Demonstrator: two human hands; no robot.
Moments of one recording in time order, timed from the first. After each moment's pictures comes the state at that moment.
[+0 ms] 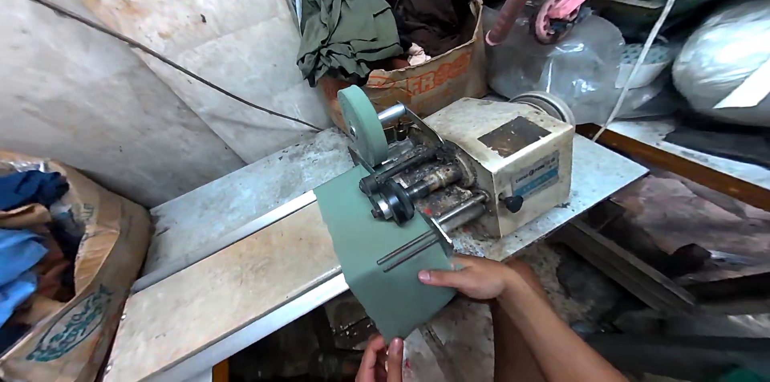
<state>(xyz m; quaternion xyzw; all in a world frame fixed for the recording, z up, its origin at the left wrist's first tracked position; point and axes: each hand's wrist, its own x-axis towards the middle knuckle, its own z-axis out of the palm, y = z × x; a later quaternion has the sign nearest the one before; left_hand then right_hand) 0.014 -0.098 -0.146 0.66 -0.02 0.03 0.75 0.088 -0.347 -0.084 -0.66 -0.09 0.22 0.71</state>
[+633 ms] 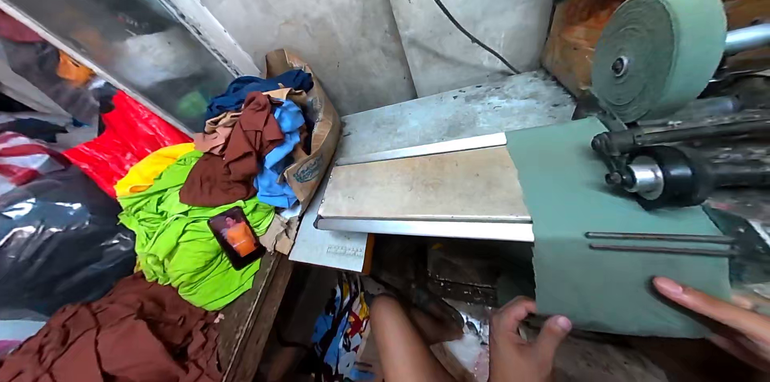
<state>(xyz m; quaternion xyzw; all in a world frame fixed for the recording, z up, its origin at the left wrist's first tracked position) 0.025 -0.102 -0.142 0.68 -0.07 0.06 0.73 0.082 -0.338 -0.082 -0.60 -0.08 0.15 0.78</state>
